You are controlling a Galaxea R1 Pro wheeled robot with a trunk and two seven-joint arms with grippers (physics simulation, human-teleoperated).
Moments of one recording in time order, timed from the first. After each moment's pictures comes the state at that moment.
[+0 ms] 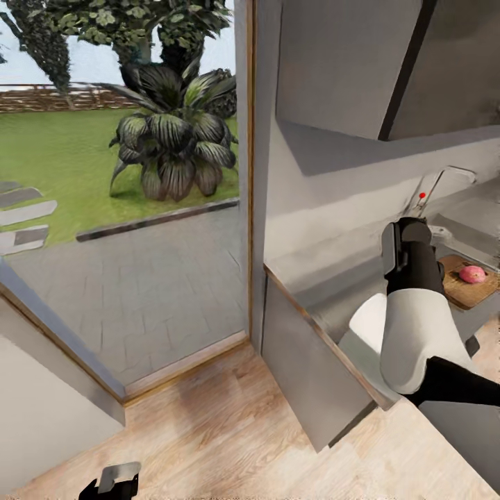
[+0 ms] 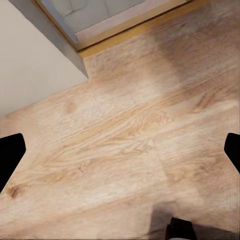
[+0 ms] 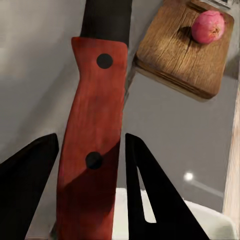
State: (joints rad) left arm -0.49 0.11 -0.31 0.07 0.38 -0.47 0.12; right arm -1.26 0.03 -0.41 -0.96 0.18 0.98 -0.54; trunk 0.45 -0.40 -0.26
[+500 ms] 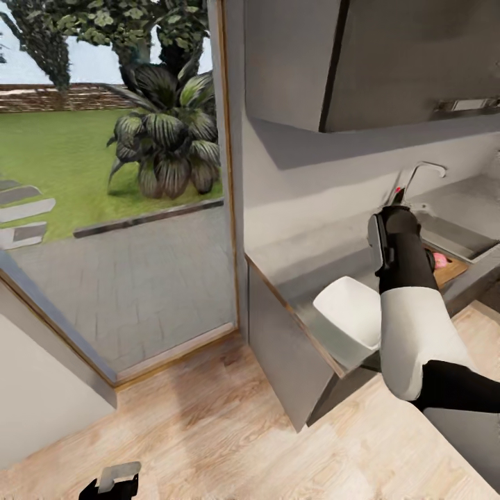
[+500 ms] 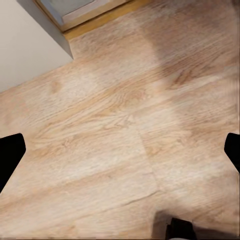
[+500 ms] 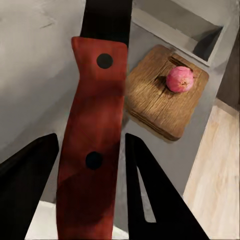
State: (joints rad) left arm -0.49 0.11 -0.31 0.07 0.38 -0.47 0.12; right arm -1.26 0.02 -0.20 -1.02 0.18 0.98 -0.46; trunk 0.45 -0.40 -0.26
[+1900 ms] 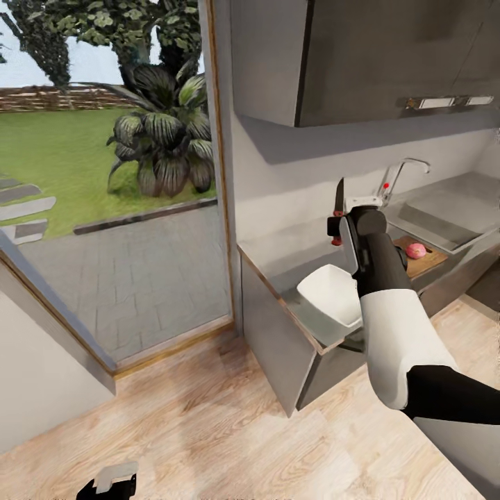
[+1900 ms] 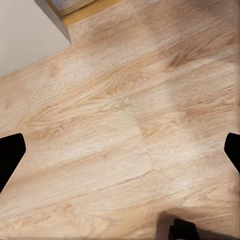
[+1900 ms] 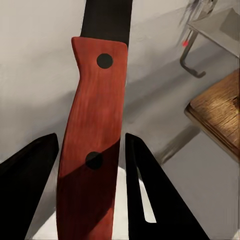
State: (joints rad) left arm -0.49 0.11 -0.31 0.07 0.39 -0.47 0.12; right arm -1.25 0.09 -0.06 -1.03 0.15 0.94 -0.21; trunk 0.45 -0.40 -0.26
